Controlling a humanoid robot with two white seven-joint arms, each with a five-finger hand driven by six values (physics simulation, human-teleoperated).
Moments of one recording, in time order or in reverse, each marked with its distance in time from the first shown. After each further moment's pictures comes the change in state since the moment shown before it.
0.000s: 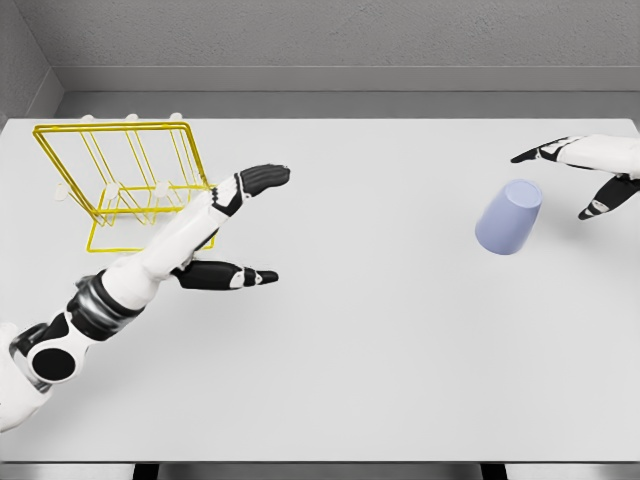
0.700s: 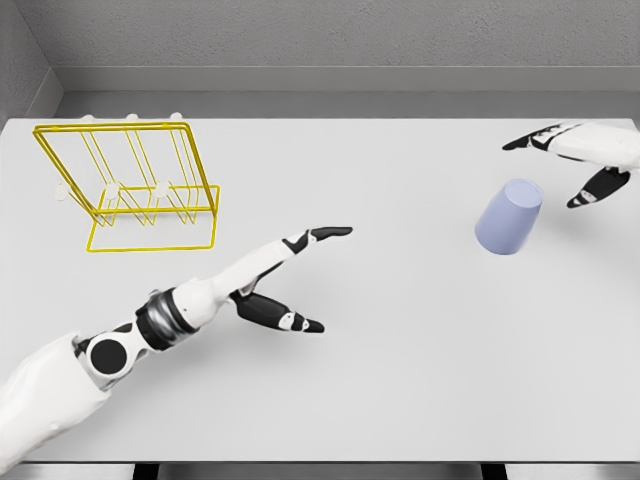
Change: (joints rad) left arm -0.009 -0.180 -0.023 0.172 0.320 -0.001 -0.419; right arm -0.011 0.015 0.036 -0.012 0.047 0.000 -0.121
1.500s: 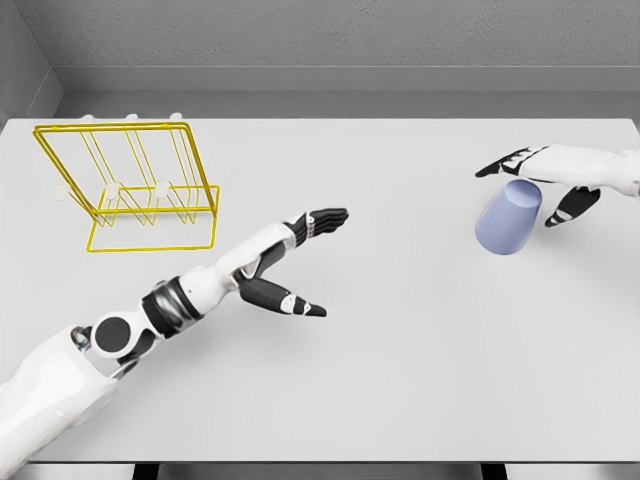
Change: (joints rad) left arm 0.005 -0.044 0.055 0.019 0.231 0.228 -0.143; right arm 0.000 0.021 0.056 -0.043 0.014 0.000 0.032
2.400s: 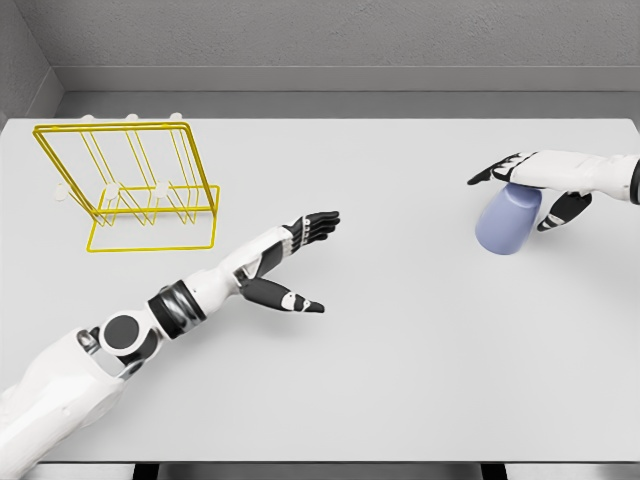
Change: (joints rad) left arm 0.021 -0.036 0.014 0.050 0.052 0.084 0.002; right arm -0.006 -0.001 0.029 -0.028 0.000 0.000 -0.003
